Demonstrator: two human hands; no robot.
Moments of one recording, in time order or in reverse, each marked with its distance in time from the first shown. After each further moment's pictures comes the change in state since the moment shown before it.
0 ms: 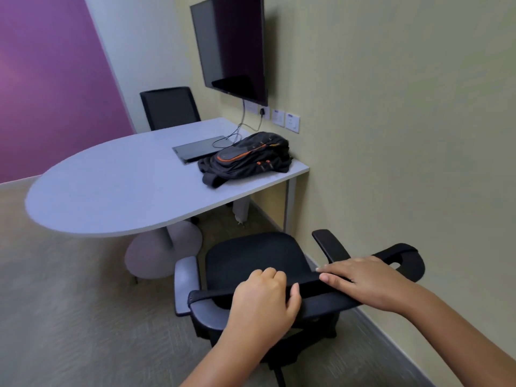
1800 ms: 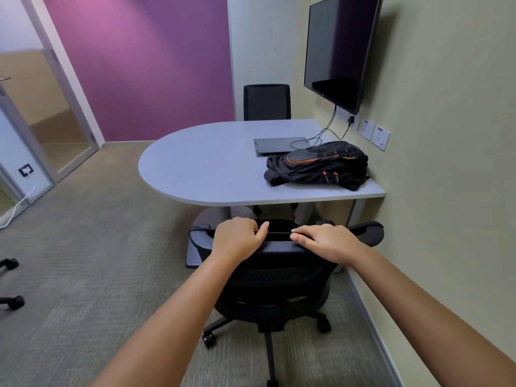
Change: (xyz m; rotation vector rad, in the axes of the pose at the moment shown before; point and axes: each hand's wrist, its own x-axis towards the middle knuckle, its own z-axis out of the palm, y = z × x) left_hand 0.102 -0.054 0.024 0.193 -0.134 -0.598; right_hand 0.164 0.026 -0.034 -0.072 -0.061 -0.351
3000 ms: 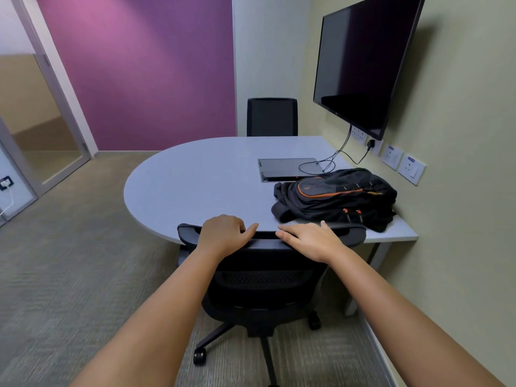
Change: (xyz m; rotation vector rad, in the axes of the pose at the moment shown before) left_hand 0.223 -0.107 0.039 -0.023 -0.055 -0.045; right_hand 0.247 0.021 -0.030 0.056 0.037 0.024
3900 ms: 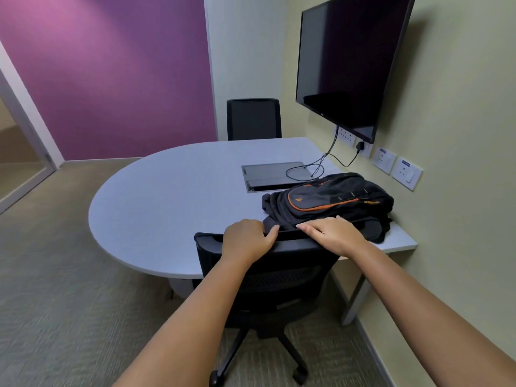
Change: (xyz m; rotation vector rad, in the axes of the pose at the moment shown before) left_hand 0.108 0.043 0.037 -0.038 0.023 0.066; right_hand 0.082 0.089 -0.021 0.041 0.107 0.066
